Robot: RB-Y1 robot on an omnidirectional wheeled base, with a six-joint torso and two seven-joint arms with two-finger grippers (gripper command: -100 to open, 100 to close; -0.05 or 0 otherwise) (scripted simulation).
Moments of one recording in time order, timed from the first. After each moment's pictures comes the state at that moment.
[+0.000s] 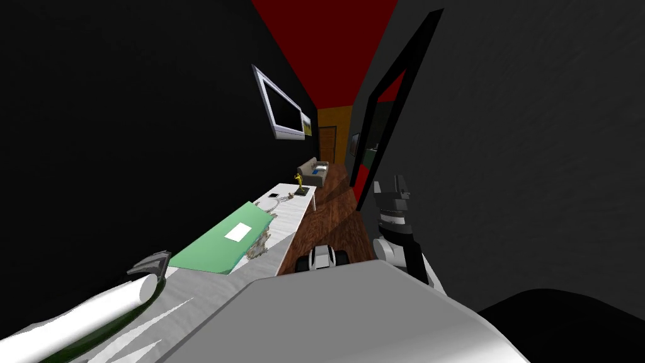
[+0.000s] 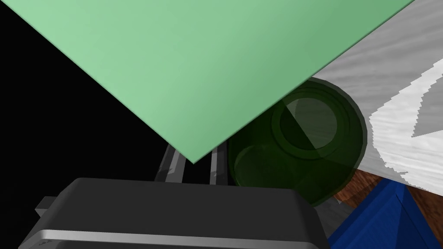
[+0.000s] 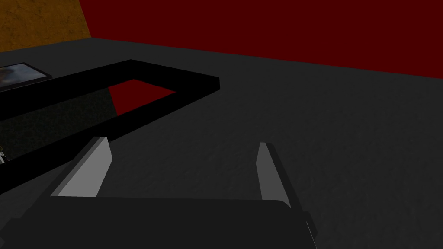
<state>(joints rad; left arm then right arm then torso) 0.37 0.49 0.78 -1.77 0.26 0.86 -0.17 0.53 -0.01 -0.06 -2.40 -0.05 -0.49 -0.11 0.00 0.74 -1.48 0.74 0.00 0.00</state>
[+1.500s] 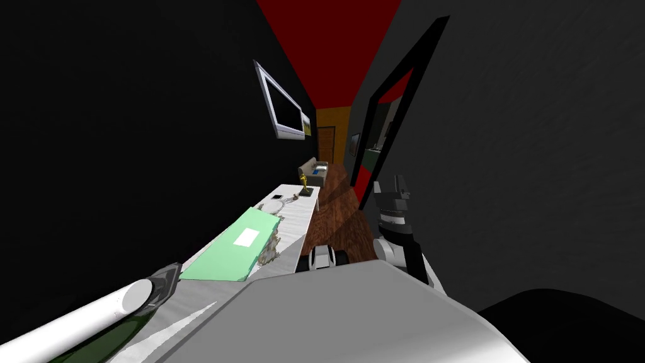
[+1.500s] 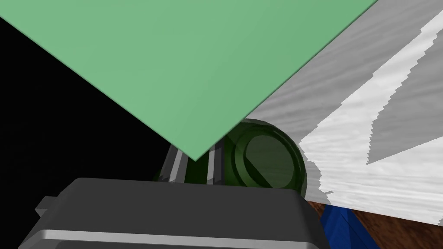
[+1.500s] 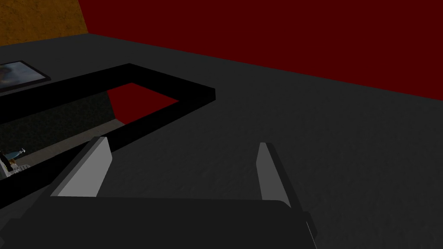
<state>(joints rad) 0.41 0.48 0.78 -1.83 0.43 1.18 -0.16 0.53 -0.01 -0.06 -2.40 -0.05 -0.49 -0.11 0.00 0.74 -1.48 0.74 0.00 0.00</state>
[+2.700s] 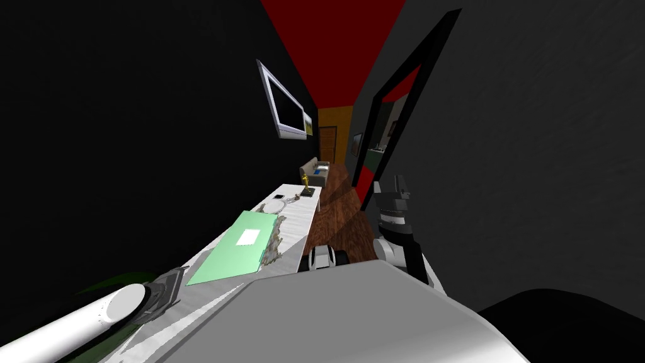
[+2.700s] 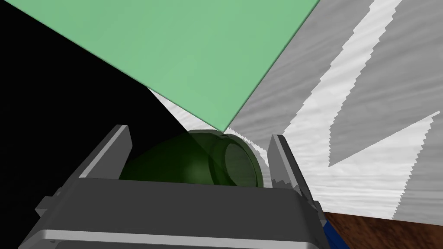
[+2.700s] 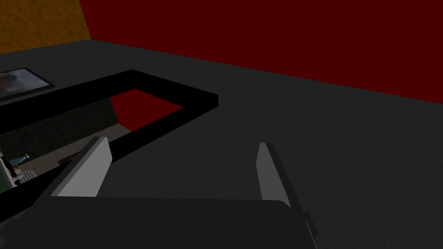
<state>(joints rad) 0.44 0.46 0.80 -1.88 0.50 1.30 -0.15 0.53 -0.01 -0.06 -2.40 -0.05 -0.49 -0.11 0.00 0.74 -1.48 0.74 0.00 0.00</state>
